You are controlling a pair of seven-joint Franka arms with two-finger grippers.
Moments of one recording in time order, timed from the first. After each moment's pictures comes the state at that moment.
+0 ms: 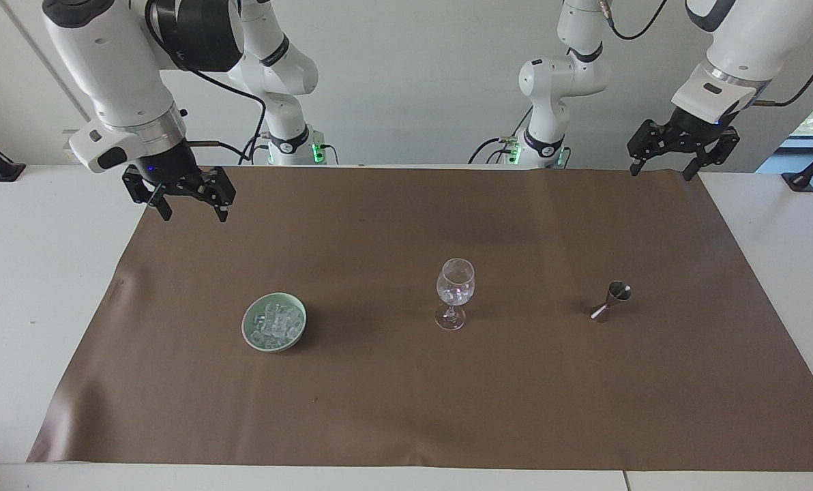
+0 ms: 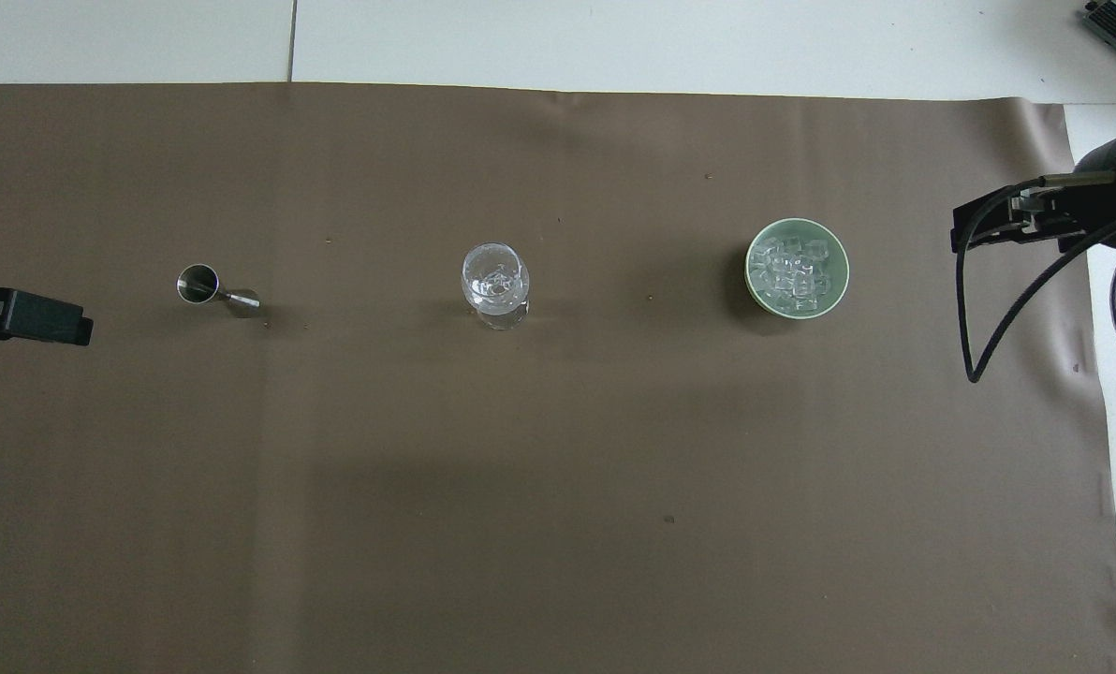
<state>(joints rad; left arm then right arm) 0.05 -0.08 -0.11 -1.60 -0.02 1.53 0.11 -0.21 0.16 0.27 -1.39 -0.08 1.58 0.06</state>
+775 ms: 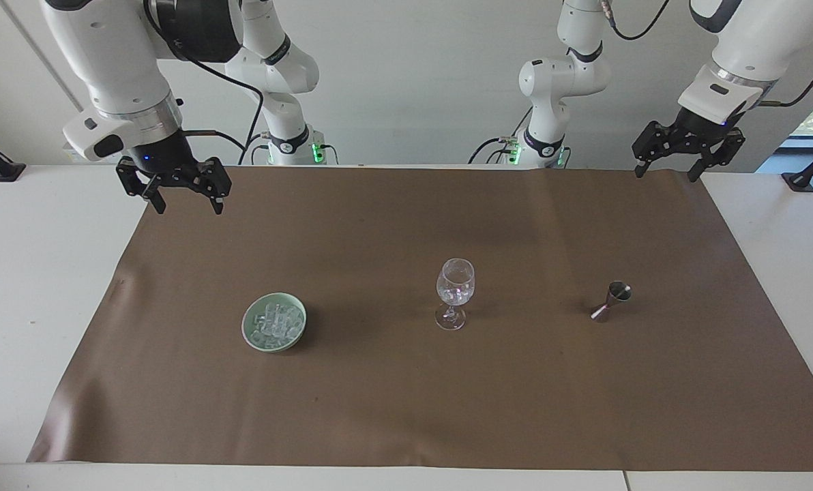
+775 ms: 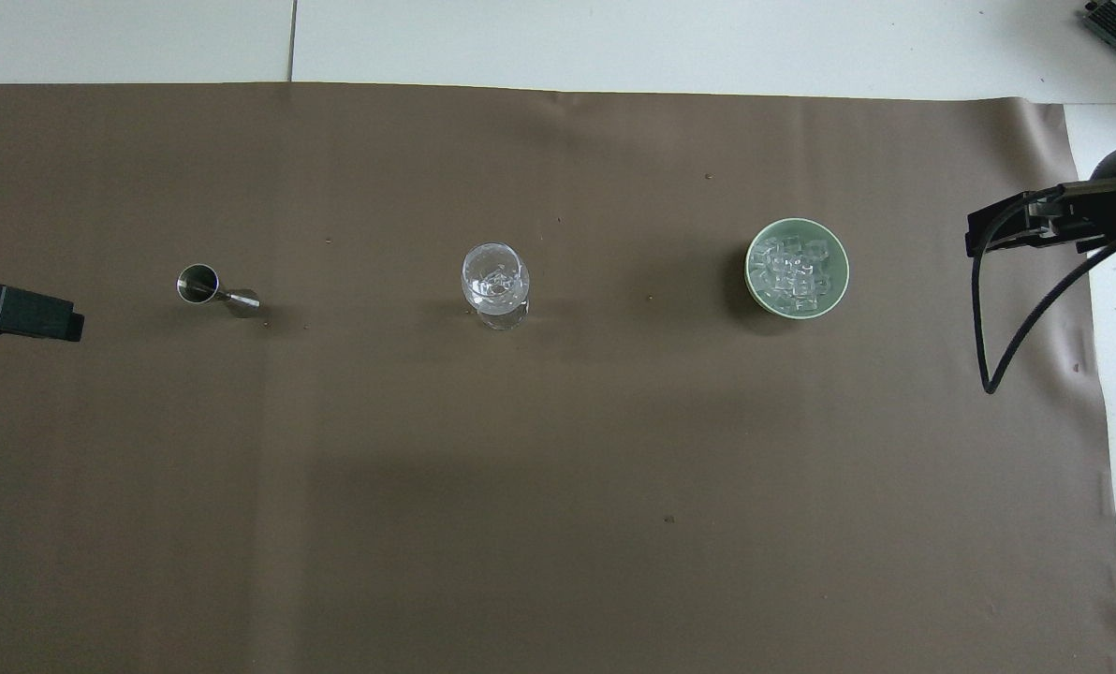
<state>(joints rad) 0.06 -0.08 -0.11 -1.60 -0.02 1.54 0.11 -0.09 0.14 0.13 -1.39 -0.07 1.58 0.02</state>
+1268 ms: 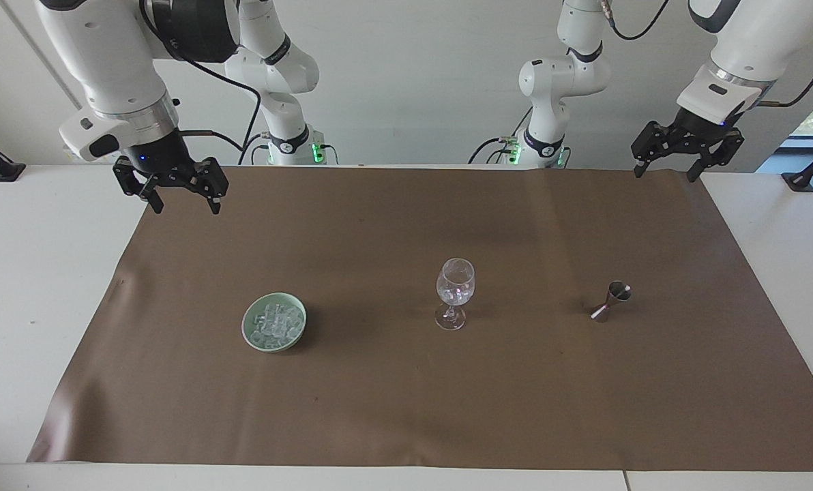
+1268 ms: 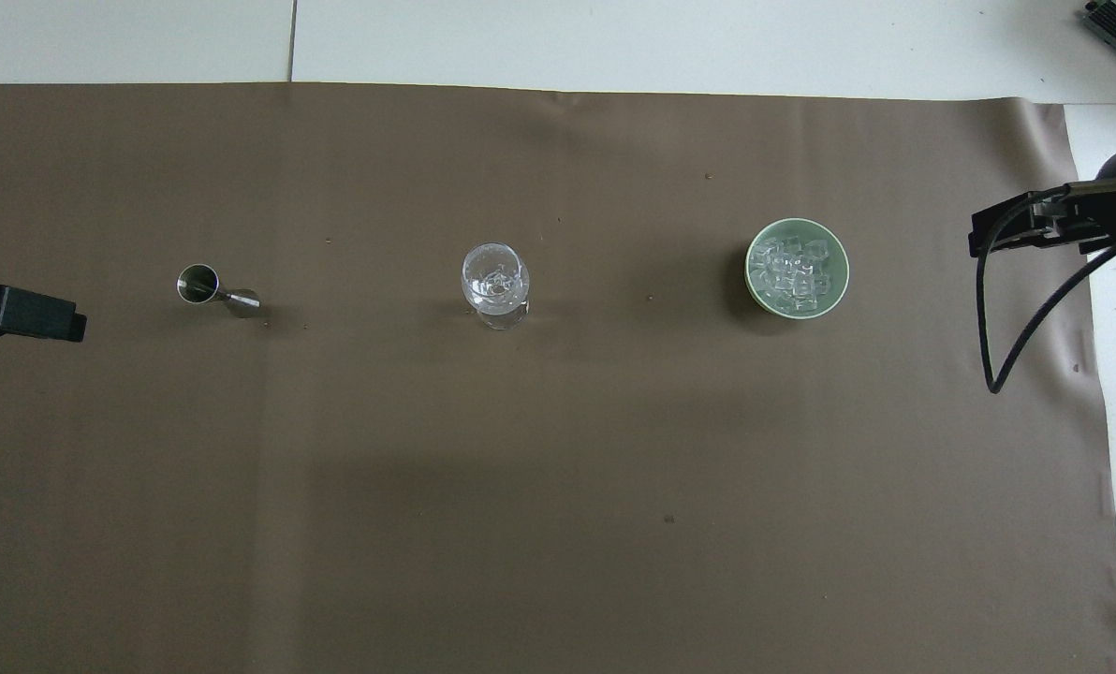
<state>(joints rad) 0.06 -0.08 -0.11 -1.60 -0.02 1.54 0.11 -0.09 0.14 0.11 -1.39 -0.04 1.58 0.02</state>
